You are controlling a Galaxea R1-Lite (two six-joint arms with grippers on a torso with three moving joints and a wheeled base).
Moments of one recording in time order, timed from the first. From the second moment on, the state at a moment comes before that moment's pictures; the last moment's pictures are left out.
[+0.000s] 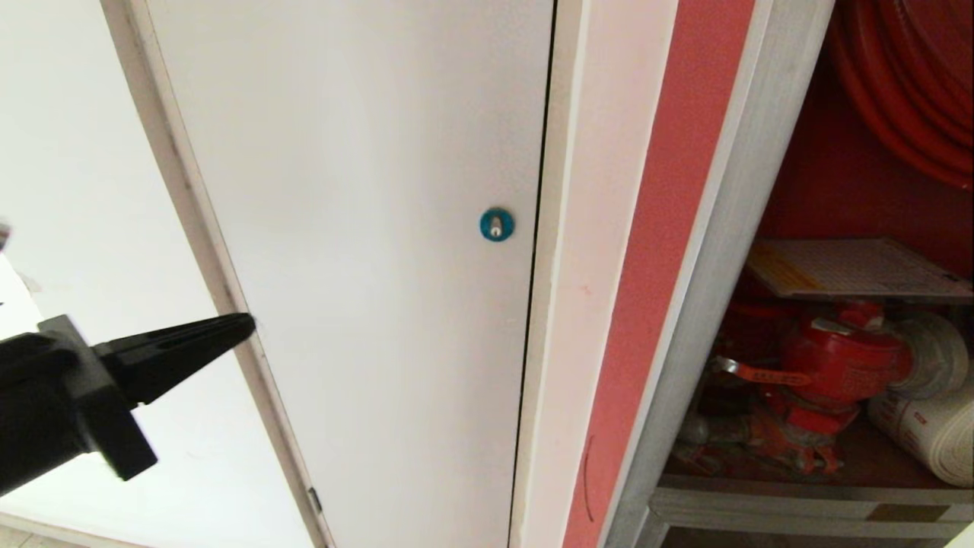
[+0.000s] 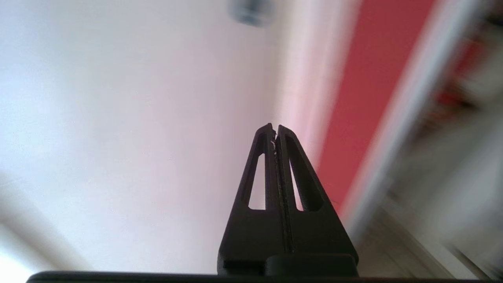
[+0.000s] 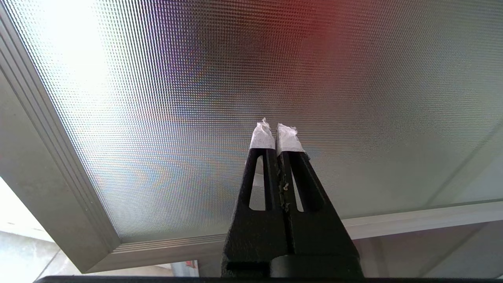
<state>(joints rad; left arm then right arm) -0.28 0.99 -0.52 -0.49 -0.32 -0.03 0.01 0.00 0.00 0.01 0.03 -0.07</state>
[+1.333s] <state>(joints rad) 0.01 0.01 -0.09 -0.10 -0.06 0.15 0.01 0.00 0.00 0.01 0.03 -0.07</state>
